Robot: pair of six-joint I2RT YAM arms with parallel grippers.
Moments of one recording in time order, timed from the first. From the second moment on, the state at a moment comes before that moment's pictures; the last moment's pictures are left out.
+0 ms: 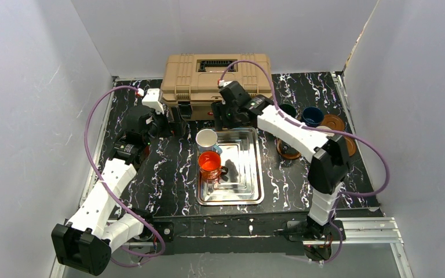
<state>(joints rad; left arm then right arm) -0.29 1.01 0.92 -0.33 0.04 -0.24 0.77 1.80 1.66 -0.71 0.06 0.39</state>
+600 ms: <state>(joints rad) -0.29 1.00 0.92 -0.33 0.04 -0.24 0.87 2.04 1.87 -0.80 0.12 0.37</state>
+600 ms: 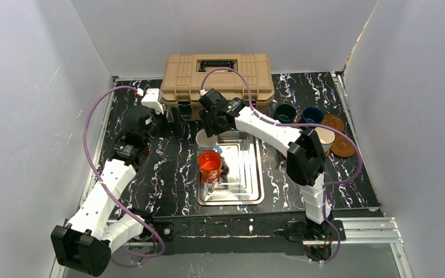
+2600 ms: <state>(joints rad) -0.29 1.00 0.92 -0.33 -0.03 -0.21 -0.04 1.54 1.74 -1.03 0.17 0.49</state>
